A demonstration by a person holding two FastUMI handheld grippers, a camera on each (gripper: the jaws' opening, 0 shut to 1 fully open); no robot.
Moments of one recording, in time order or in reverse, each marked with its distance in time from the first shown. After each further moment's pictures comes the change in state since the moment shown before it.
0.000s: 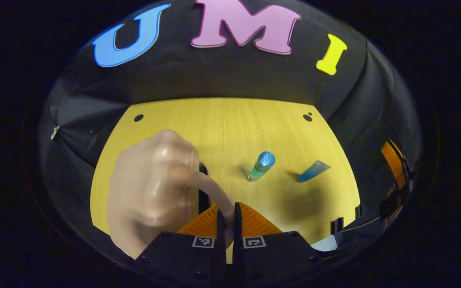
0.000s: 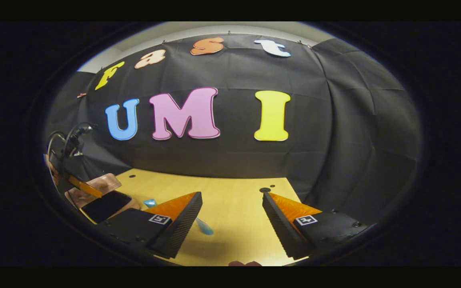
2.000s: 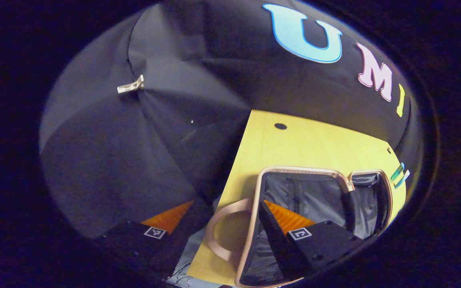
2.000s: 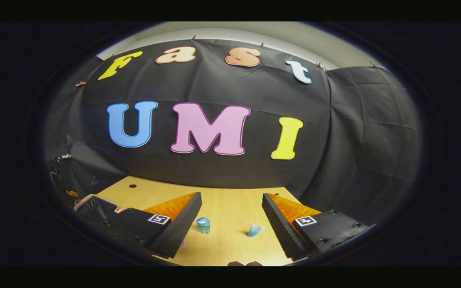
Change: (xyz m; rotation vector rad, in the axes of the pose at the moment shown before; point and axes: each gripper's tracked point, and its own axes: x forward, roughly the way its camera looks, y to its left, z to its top) left arm 0.025 0.489 -0.051 -0.114 -0.320 0.267; right arm -0.037 0.192 0.056 -0.106 -0.032 -0.212
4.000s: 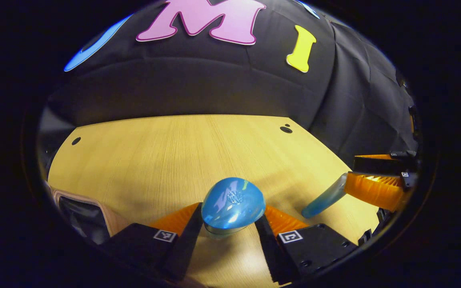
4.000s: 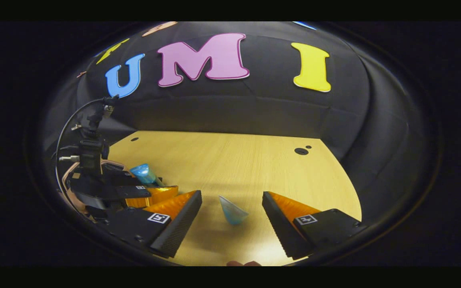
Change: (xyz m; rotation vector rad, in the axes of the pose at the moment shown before) left arm 0.049 -0.628 -0.078 0.198 0.085 -0.490; right arm 0.143 -0.077 -0.256 0.038 0.434 0.316
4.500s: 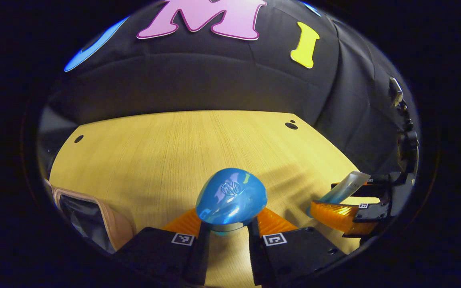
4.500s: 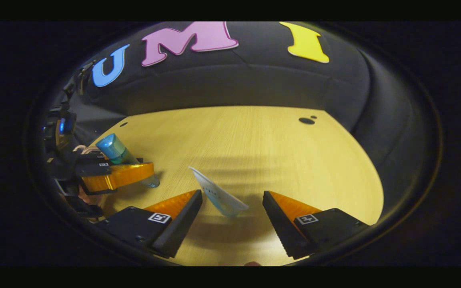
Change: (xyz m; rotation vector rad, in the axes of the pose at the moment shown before) left arm 0.008 -0.004 -0.001 0.004 0.011 0.017; right arm 0.044 -0.010 -0.084 0.099 0.212 -0.017
